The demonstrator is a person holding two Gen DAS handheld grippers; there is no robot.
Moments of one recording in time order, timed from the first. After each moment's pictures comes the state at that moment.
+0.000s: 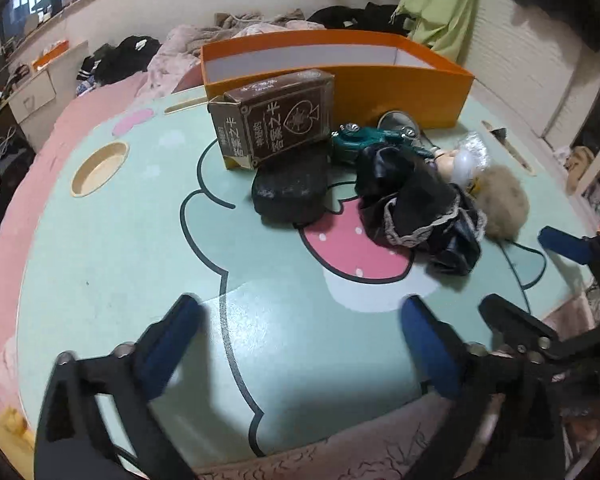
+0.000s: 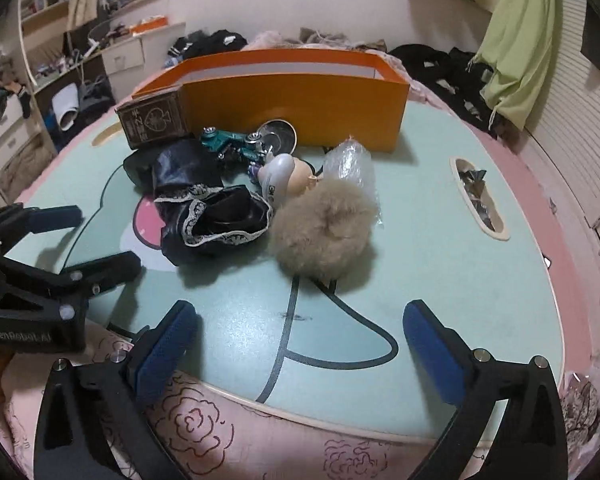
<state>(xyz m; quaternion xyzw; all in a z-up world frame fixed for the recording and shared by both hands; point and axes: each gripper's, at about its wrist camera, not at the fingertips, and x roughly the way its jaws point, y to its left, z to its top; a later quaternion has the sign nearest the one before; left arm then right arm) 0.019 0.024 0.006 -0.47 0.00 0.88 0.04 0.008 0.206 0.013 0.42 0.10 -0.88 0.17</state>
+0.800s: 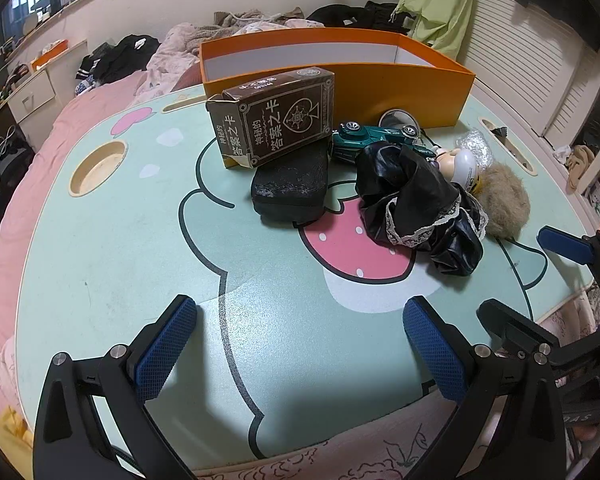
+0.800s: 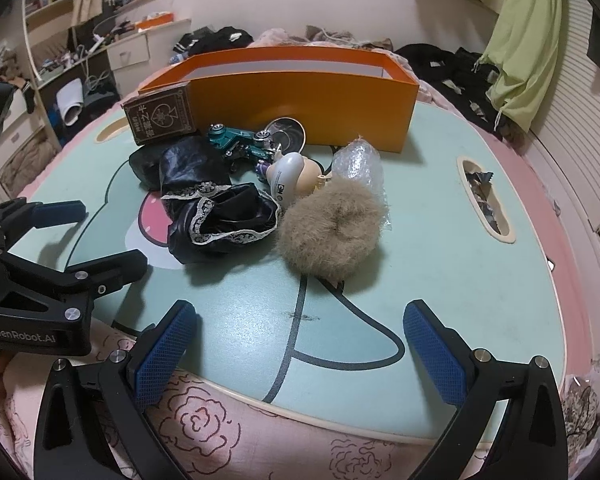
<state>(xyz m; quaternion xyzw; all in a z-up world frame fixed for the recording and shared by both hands) 0.020 0.022 0.005 -0.47 0.00 0.88 0.04 0.009 0.203 0.011 0.42 0.11 -0.88 0.17</state>
